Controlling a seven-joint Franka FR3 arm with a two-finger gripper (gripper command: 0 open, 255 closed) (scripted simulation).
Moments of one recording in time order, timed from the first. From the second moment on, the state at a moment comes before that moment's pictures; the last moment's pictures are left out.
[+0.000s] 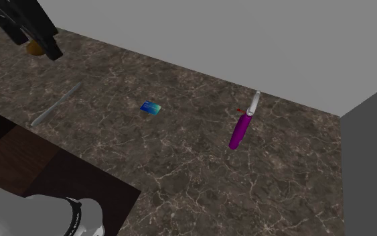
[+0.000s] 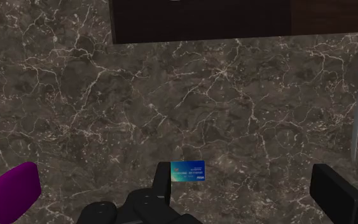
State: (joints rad) arm 0.00 -0.82 0.03 -2.33 0.05 1.47 0.15
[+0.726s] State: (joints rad) arm -0.05 -0.61 -0.13 -2.30 -0.07 1.58 -0.04
